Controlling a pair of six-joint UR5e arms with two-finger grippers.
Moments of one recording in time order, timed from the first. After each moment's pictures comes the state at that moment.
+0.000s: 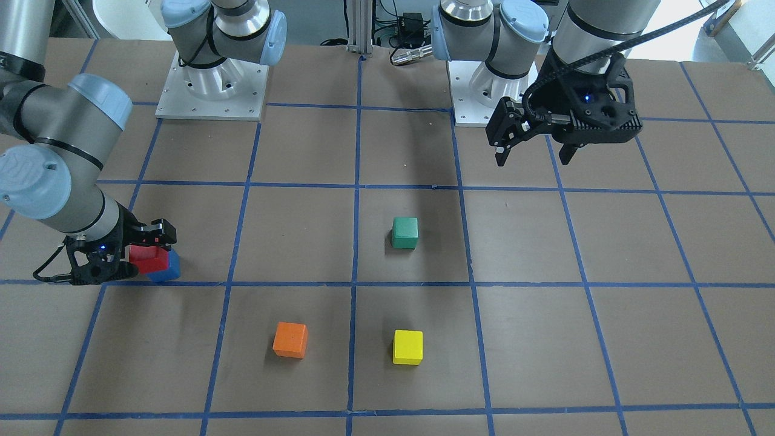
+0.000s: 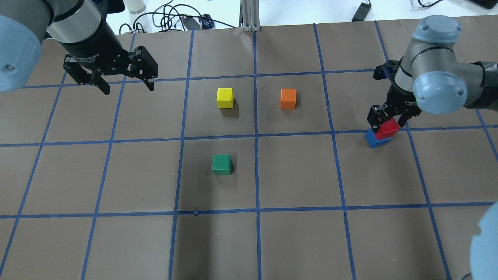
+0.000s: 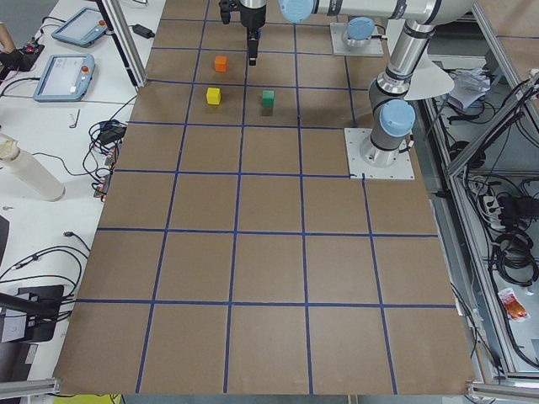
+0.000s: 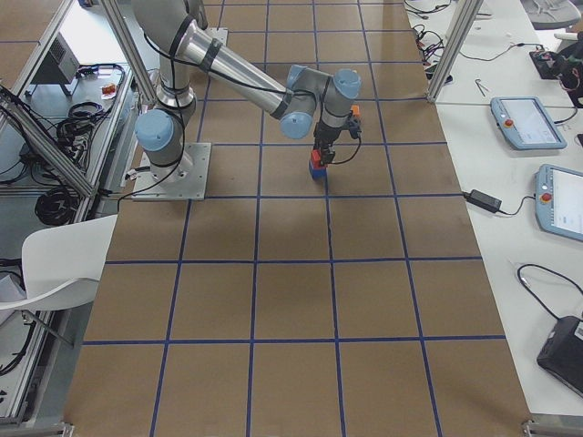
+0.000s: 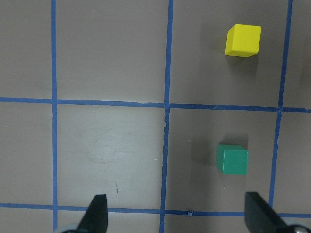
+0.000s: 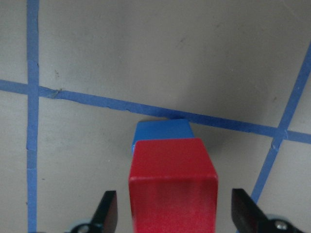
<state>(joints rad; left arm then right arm) -1.56 -1.57 -1.55 -1.55 1.58 -0.05 1.34 -1.28 1.83 -1.97 -1.65 -0.42</state>
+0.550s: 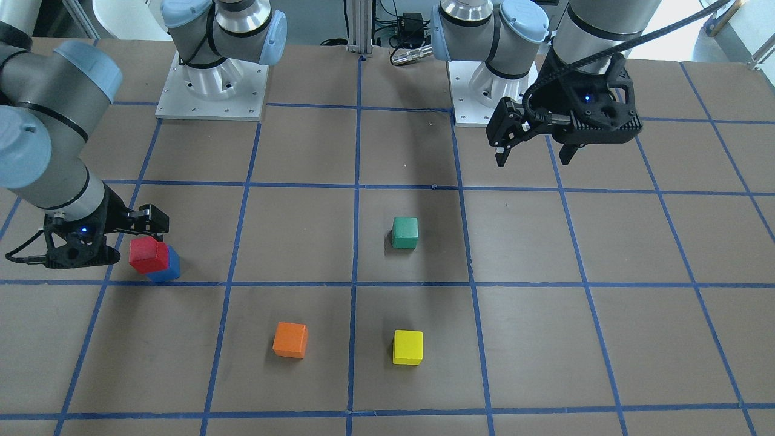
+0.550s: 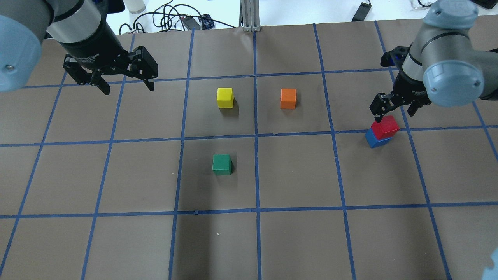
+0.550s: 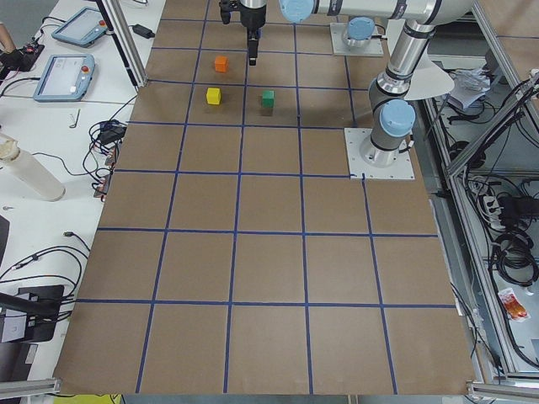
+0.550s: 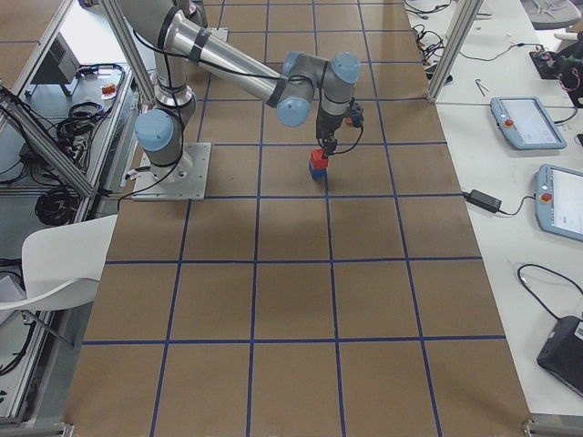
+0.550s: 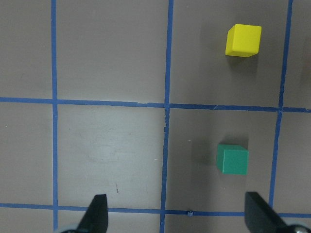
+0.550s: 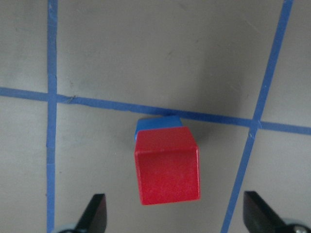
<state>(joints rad) -1.56 -1.57 -1.55 -1.55 1.58 -0.05 1.35 -1.37 1.78 -1.88 -1.64 -0.35</state>
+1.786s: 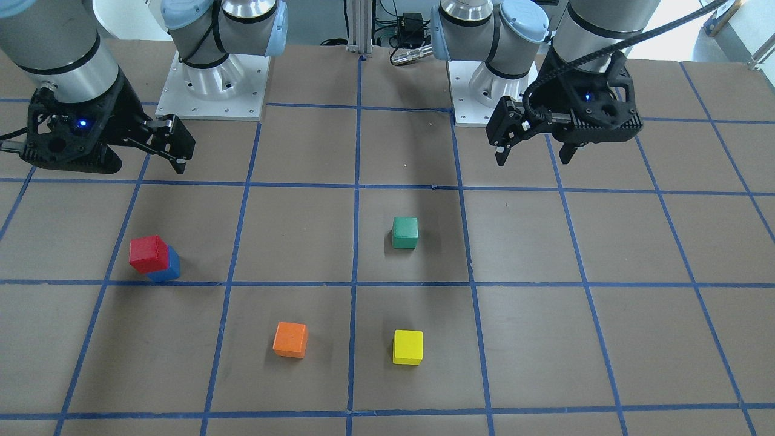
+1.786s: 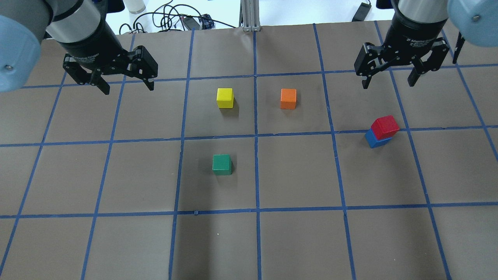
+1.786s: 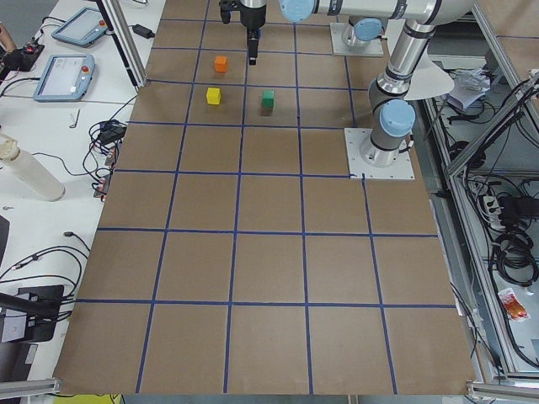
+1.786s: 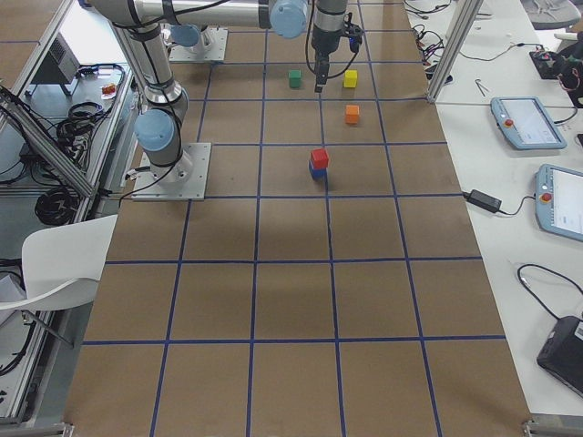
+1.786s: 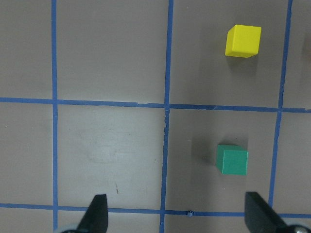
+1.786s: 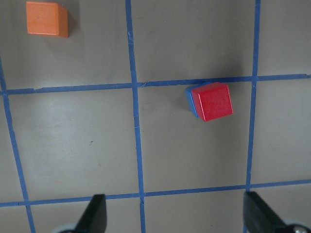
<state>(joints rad) -1.56 -1.57 -1.55 -1.55 1.57 -0.05 1.52 -1.51 1.51 -1.49 -1.63 0.00</state>
